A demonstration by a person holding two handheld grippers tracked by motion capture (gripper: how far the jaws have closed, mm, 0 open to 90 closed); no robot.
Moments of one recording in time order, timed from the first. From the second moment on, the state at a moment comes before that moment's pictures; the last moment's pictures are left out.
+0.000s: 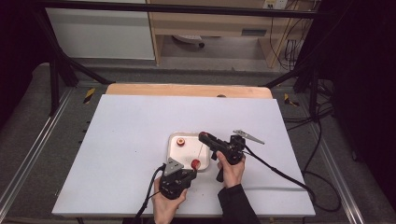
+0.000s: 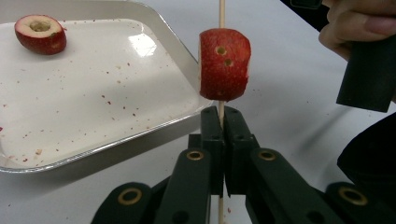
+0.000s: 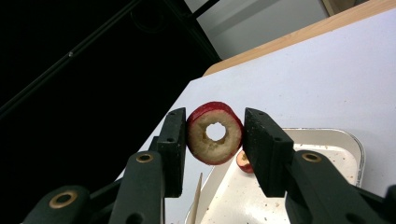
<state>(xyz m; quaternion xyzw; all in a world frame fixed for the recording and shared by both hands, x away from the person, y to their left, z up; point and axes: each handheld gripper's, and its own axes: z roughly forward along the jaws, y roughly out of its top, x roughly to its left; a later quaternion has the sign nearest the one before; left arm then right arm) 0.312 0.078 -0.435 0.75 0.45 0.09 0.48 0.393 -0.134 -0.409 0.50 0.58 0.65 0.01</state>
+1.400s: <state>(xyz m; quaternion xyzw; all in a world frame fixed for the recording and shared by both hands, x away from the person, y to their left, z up) 0.315 0.083 -0.438 0.71 0.47 0.04 0.53 0.385 -0.137 -0.406 0.45 0.60 0.66 0.01</state>
